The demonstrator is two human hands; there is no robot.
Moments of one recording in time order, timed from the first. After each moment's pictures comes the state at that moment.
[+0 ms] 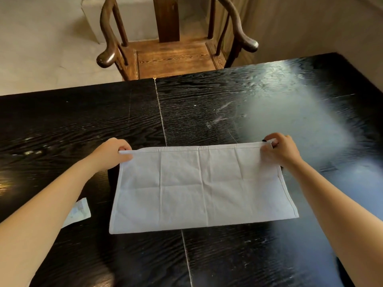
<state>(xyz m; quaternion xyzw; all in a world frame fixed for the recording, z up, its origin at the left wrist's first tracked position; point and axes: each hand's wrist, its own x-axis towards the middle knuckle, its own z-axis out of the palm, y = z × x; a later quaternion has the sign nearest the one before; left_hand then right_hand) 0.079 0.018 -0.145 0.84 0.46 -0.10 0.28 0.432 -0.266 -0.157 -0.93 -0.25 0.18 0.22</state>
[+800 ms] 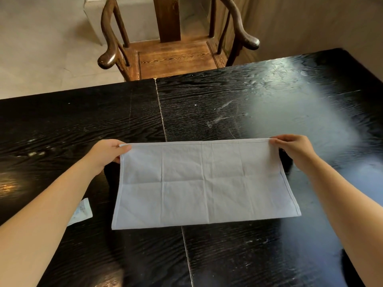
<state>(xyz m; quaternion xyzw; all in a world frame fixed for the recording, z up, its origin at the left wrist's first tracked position) 0.082 0.008 -0.130 0.67 0.56 0.01 0.49 0.451 -0.281 -0.154 -0.87 -0.16 0.25 0.40</state>
